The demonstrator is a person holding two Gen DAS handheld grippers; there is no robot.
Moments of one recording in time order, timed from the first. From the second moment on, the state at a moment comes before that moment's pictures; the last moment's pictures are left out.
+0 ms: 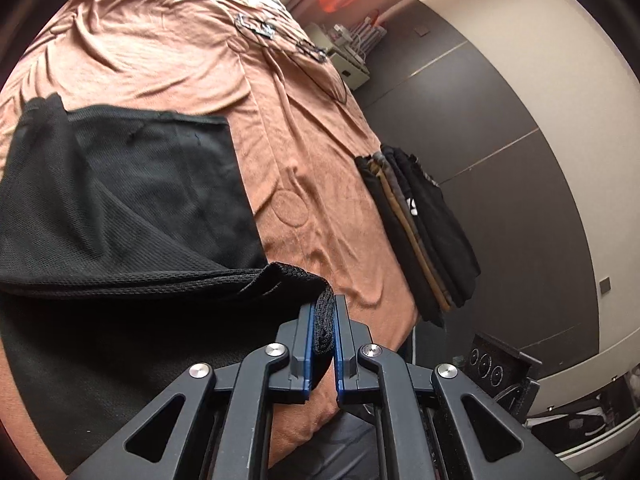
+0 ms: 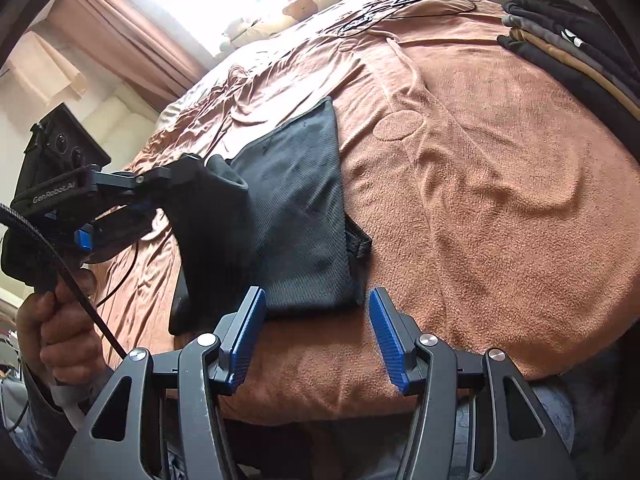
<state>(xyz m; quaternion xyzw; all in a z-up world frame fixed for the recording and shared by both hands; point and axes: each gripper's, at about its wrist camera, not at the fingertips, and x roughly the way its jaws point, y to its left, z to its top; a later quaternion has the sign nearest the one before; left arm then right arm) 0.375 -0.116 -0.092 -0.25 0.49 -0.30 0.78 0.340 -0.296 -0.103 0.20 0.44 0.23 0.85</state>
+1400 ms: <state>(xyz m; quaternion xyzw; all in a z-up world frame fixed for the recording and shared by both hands) 0.366 0.067 -0.158 -0.36 0.51 -0.10 0.78 0.412 -0.203 -0.116 -0.06 0.49 0.30 0.82</state>
